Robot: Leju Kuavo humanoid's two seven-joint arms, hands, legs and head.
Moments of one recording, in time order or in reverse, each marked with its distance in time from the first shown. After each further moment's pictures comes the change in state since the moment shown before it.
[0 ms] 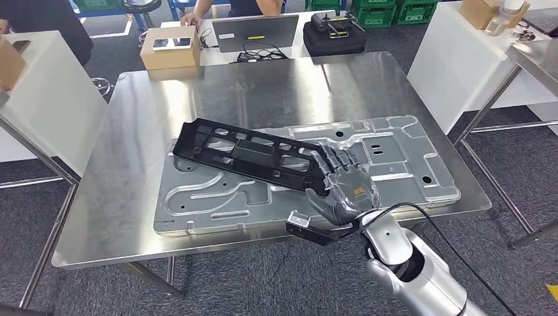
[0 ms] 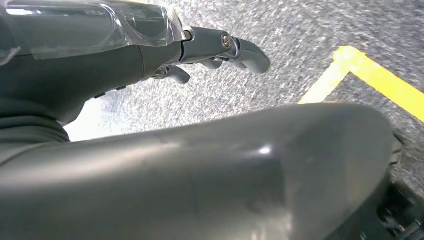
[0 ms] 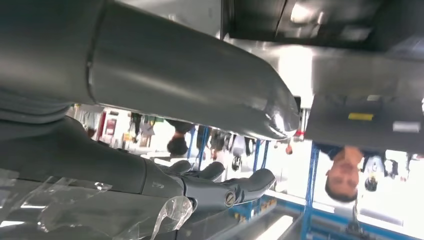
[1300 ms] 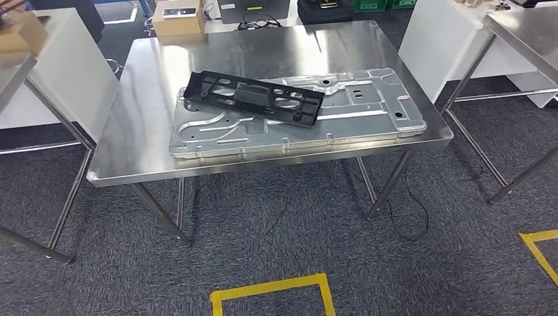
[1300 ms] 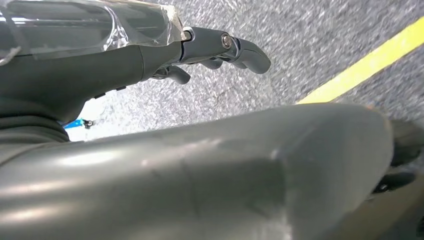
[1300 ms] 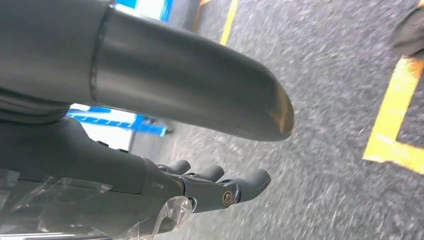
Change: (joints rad) left arm 0.054 -0.003 0.031 0.001 0.187 0.074 -0.045; right arm 0.733 0.081 -0.401 1.307 -1.285 -0.194 -0.016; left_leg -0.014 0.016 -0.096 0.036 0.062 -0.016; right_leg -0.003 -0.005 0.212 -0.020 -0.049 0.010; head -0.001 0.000
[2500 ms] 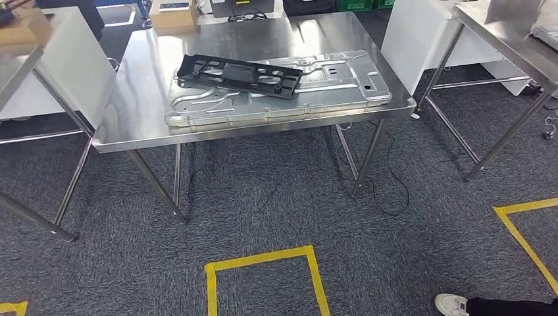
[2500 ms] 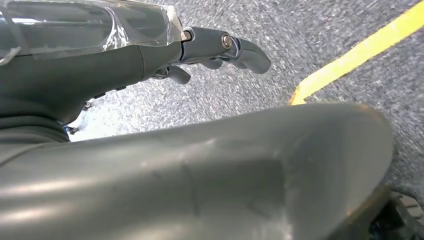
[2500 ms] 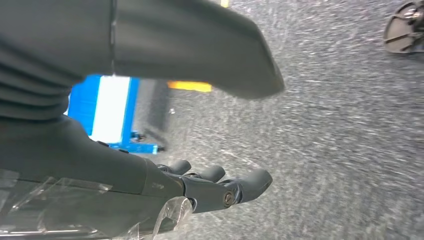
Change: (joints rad) left arm -0.016 0.014 -0.017 0.000 0.059 -0.002 0.003; right arm -0.010 0.082 -0.045 0.143 -0.023 -0.083 -0.070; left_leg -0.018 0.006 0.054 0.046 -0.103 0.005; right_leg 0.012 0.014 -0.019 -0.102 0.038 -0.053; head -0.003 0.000
